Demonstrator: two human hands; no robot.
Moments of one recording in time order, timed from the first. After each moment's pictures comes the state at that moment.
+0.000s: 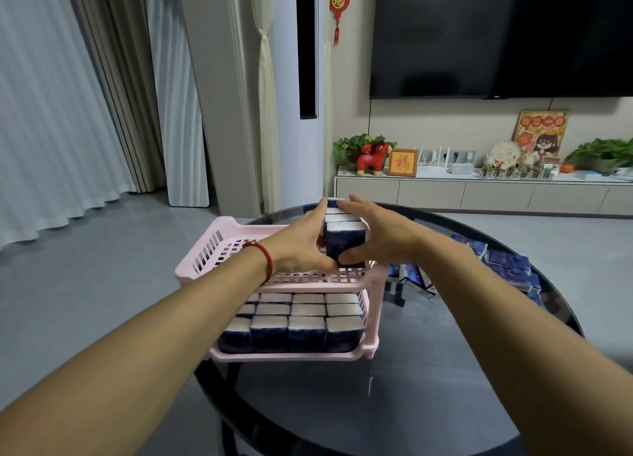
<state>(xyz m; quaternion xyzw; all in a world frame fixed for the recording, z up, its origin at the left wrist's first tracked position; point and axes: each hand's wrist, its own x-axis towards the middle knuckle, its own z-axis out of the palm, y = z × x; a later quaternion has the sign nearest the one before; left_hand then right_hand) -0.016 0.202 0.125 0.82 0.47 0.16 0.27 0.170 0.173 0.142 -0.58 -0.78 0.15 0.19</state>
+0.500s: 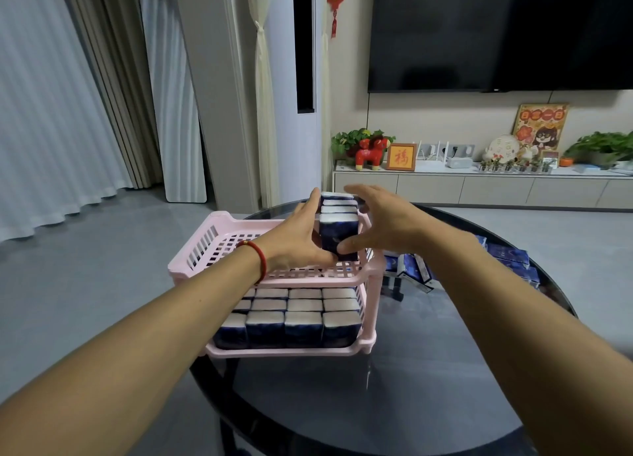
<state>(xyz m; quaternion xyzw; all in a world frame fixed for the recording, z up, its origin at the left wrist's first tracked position) -0.018 0.219 0.108 0.80 0.47 0.21 0.31 0.176 0.178 0.146 -0.60 -0.76 0.12 0.22</state>
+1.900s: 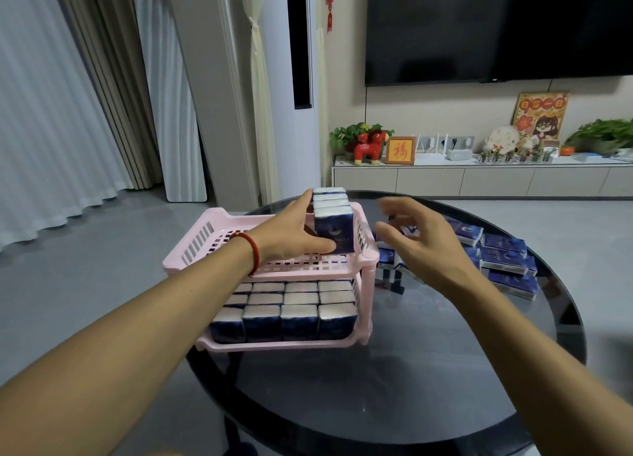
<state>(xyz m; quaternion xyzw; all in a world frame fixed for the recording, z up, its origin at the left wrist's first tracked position) -0.017 0.217 0.113 0.80 0.44 0.23 0.33 0.214 0.132 0.090 -0.56 -0.67 0.14 0.48</state>
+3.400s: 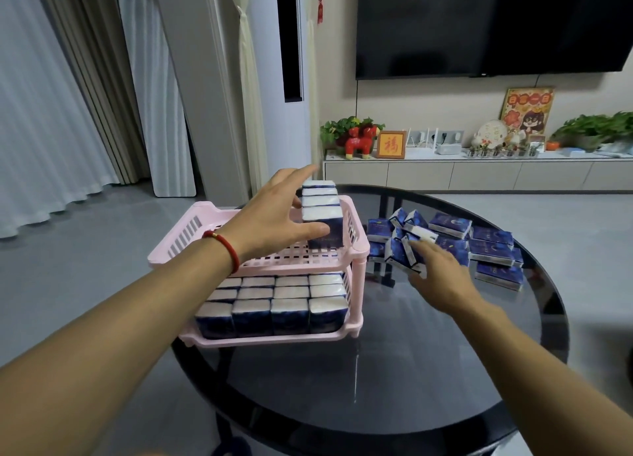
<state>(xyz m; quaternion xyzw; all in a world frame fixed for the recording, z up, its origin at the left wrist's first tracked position) -0.020 0.179 0.139 0.85 0.44 0.27 0.11 0.273 0.154 0.005 -0.76 -0.62 0.06 0.22</state>
